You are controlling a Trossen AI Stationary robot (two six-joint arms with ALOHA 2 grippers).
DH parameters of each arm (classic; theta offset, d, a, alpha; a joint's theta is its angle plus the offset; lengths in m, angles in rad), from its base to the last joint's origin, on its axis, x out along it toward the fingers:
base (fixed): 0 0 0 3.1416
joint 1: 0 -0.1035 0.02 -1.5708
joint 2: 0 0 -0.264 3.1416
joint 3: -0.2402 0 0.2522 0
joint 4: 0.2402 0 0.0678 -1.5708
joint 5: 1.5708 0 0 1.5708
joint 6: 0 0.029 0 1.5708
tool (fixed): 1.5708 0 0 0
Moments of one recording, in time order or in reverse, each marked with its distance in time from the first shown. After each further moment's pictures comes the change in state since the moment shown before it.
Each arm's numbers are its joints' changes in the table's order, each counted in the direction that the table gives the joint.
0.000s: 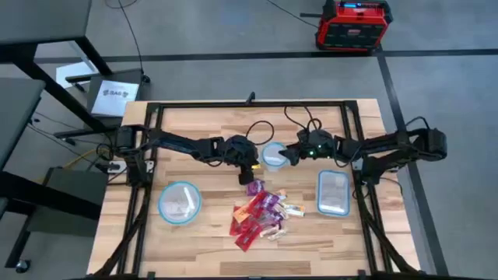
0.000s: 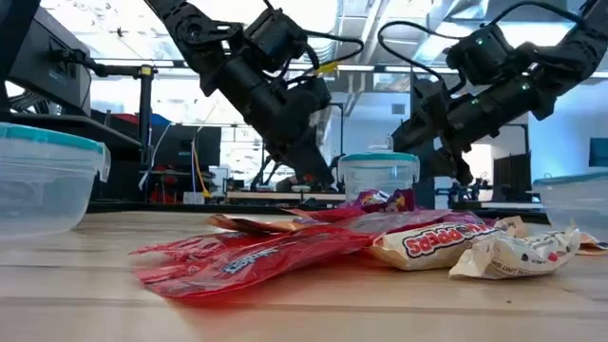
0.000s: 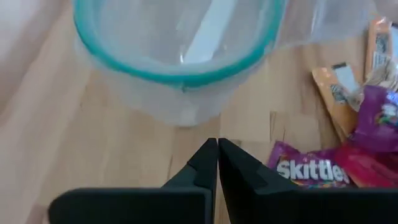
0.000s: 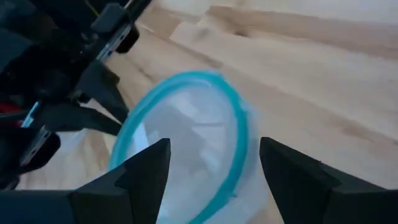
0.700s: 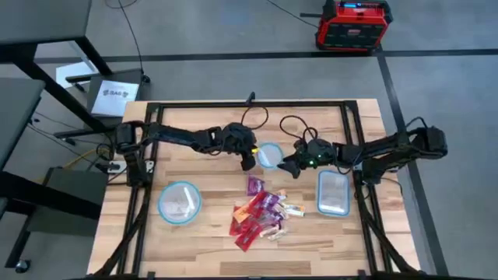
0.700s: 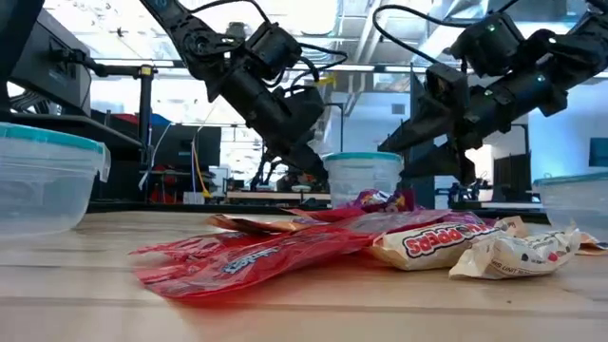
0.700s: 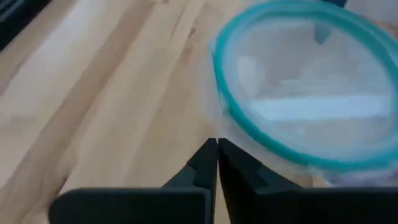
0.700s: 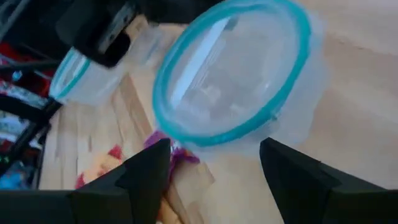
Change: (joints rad) left arm -0.101 0.023 0.000 0.010 -0.025 -0.029; right arm -0.146 0.000 0.000 0.030 -0.020 -0.037
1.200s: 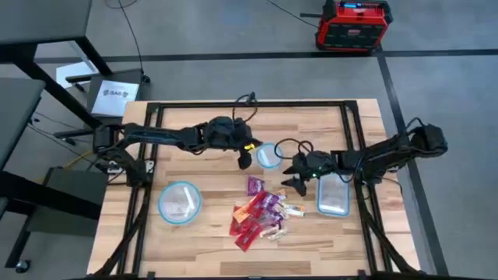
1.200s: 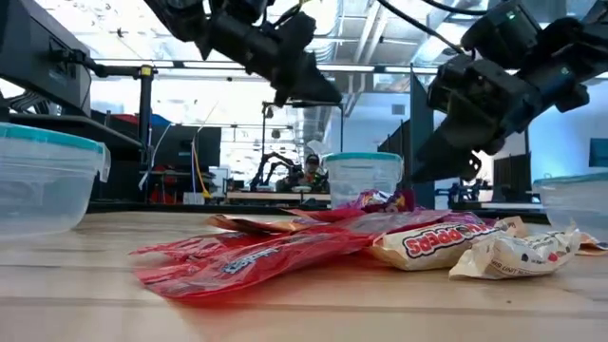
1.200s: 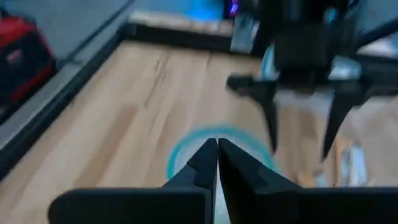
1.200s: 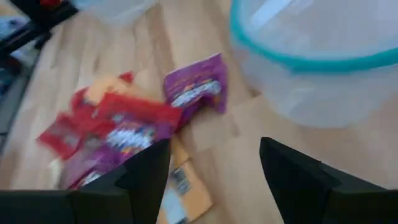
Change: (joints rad) left arm 0.034 0.149 -0.003 -0.199 0.067 0.015; right arm -0.154 -0.017 0.000 0.020 0.078 -0.237
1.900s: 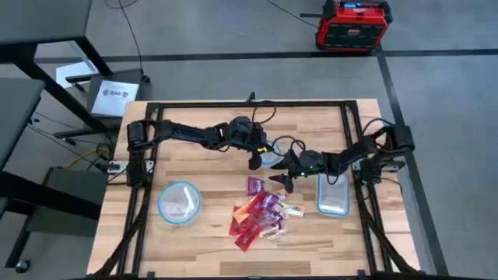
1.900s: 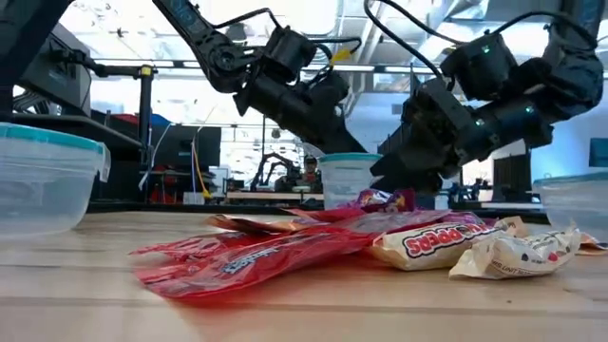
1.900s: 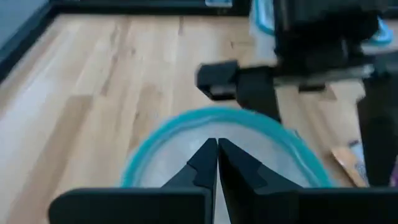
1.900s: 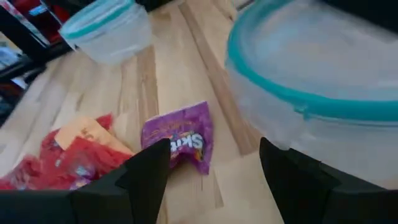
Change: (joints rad) left arm -0.069 -0.294 -0.124 -0.008 0.229 0.140; right arm 0.103 -0.346 0.000 -0.518 -0.082 -0.071
